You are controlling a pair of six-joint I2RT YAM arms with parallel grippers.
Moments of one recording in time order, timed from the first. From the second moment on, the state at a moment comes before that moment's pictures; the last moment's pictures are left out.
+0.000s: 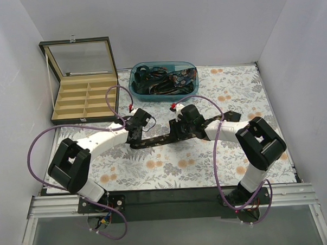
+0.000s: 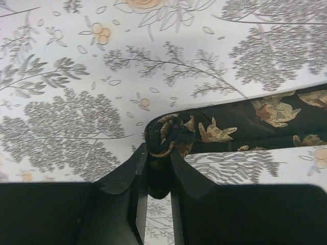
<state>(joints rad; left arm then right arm) -0.64 1.53 0.95 -0.60 -0.41 -0.47 0.69 1.71 0.87 0.08 -0.28 0.26</state>
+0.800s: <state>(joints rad) -0.76 1.86 1.20 -0.93 -0.75 -0.57 0.68 1.67 0.87 0.05 -0.20 0.24</state>
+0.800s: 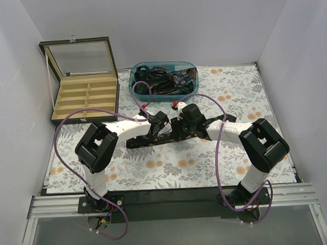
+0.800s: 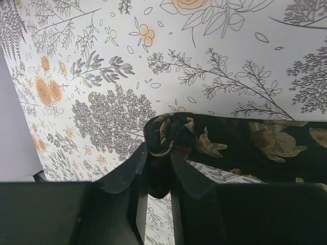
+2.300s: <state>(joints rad) -0.78 1.79 1.13 -0.73 -0.58 -0.67 0.66 1.67 0.82 0.08 -0.31 0.30</state>
